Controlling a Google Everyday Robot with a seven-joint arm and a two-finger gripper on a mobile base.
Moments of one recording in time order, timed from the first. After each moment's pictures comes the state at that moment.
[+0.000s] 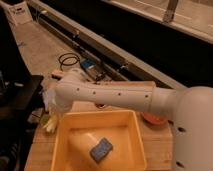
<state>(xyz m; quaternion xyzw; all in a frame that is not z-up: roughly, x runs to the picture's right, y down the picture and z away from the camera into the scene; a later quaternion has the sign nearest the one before) -0.210 0.111 0.696 -0.10 -0.37 -0.50 0.78</state>
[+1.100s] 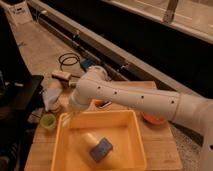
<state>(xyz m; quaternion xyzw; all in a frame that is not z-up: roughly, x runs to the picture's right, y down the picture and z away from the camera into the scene) -0.145 0.094 0.698 -0.11 -0.33 -0.44 0.83</state>
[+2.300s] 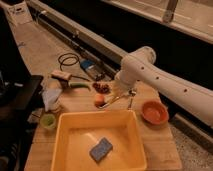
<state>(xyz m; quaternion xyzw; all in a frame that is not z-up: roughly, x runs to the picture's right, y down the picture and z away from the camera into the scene) 0.068 0.011 0.726 -0.16 -0.18 -0.32 0.92</state>
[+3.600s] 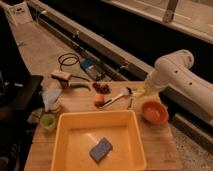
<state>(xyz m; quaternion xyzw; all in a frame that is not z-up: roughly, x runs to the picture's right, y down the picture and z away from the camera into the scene) 0.227 0.008 0.730 -0.16 -0.07 -0.13 0.98</state>
